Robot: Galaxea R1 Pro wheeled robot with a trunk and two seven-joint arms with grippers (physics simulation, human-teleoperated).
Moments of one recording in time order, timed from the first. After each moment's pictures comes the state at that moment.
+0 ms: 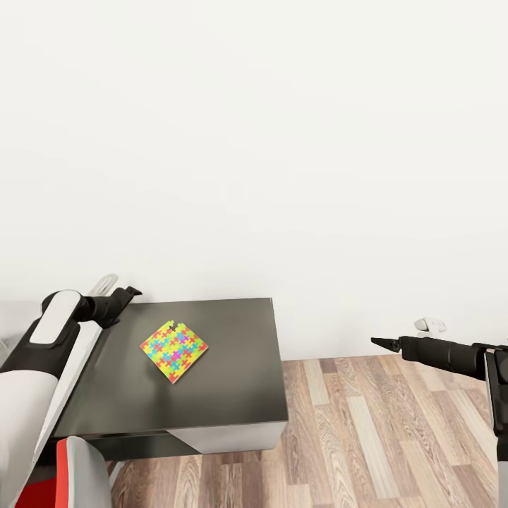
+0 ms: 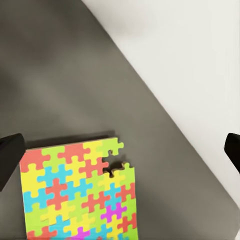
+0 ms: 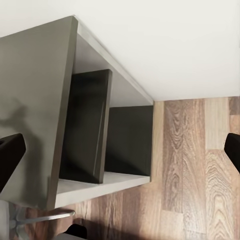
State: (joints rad) left arm -0.89 0.31 0.04 -0.99 1.34 0.67 0.69; right arm -0.53 -0.24 -0.48 -1.47 0.36 1.04 1.17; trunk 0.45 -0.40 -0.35
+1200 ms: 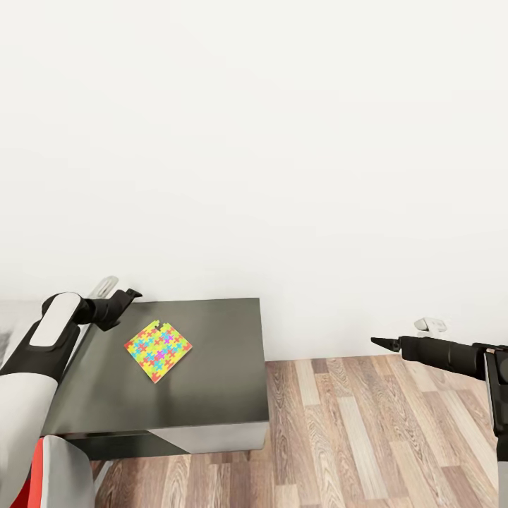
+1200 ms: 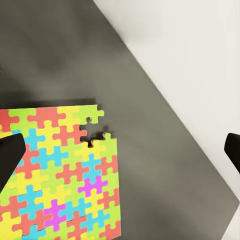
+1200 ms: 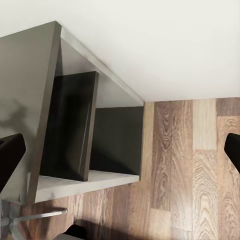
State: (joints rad) left arm -0.88 0.31 0.04 -0.99 1.34 0.67 0.68; right arm -0.53 -0.24 -0.48 -1.48 0.36 1.03 1.17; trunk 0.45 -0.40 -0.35
